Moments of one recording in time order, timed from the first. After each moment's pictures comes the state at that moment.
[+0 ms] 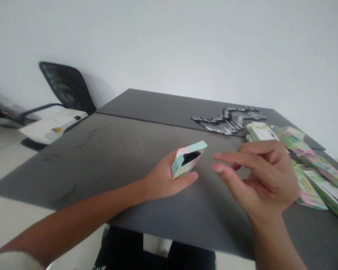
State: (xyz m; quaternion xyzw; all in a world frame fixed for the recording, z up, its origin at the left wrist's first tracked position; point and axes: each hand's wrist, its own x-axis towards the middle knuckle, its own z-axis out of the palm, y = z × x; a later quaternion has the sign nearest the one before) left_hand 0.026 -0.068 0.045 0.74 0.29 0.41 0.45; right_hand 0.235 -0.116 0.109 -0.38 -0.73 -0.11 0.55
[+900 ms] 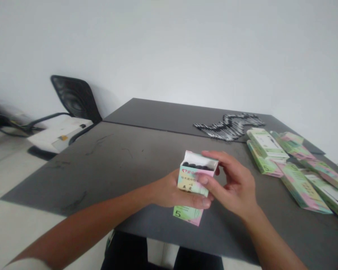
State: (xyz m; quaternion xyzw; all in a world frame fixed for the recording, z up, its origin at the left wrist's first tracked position) left_hand 0.020 -0.069 0.064 0.59 0.13 0.20 0.77; right_hand 0.216 -0.110 0.089 -0.39 -0.76 0.09 0.51
